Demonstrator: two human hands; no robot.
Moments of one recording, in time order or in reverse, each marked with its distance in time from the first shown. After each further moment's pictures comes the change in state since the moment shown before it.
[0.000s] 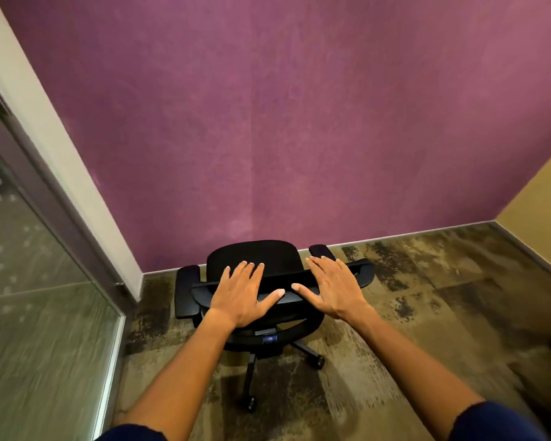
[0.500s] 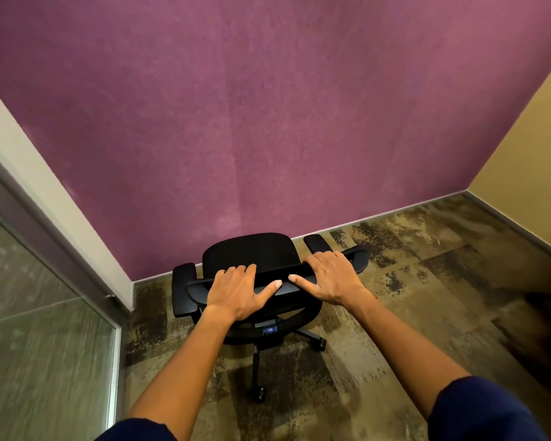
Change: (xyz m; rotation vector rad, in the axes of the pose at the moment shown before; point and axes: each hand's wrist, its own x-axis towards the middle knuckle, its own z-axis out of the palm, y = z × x) left_hand -0.002 -0.041 -0.004 0.085 0.090 0.065; right_hand 0.006 -0.036 0.000 -0.103 0.073 0.025
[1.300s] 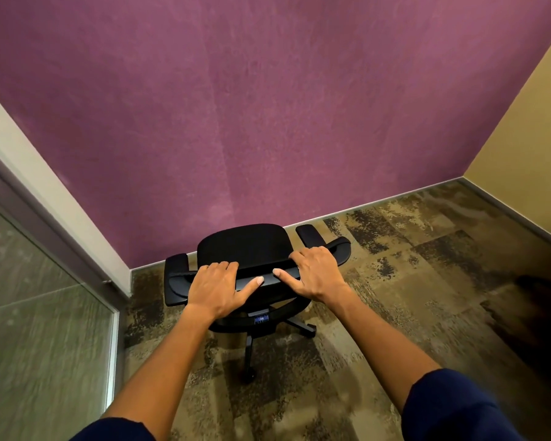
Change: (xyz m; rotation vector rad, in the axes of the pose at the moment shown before) left_hand -0.046 0.041 0.013 0.020 0.065 0.020; right_hand -0.065 0.007 0.006 -0.001 0.059 0.021
